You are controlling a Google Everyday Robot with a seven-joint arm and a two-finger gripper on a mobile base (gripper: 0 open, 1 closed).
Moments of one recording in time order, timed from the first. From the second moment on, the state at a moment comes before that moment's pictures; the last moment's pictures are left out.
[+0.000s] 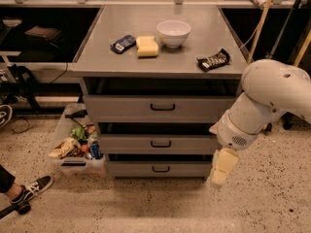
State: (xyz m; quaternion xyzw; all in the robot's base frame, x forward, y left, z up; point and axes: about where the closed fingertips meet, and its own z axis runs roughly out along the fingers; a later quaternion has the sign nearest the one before) arm 0.448 -0.163 0.719 -0.61 0.77 0.14 0.08
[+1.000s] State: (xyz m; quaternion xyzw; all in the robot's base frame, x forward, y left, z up) arm 0.477 -0.104 0.614 -0.62 0.77 0.13 0.08
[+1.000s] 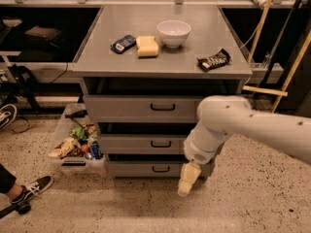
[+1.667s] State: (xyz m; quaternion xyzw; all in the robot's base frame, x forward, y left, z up) arm 0.543 -0.077 0.557 -0.59 0.79 0.05 0.13
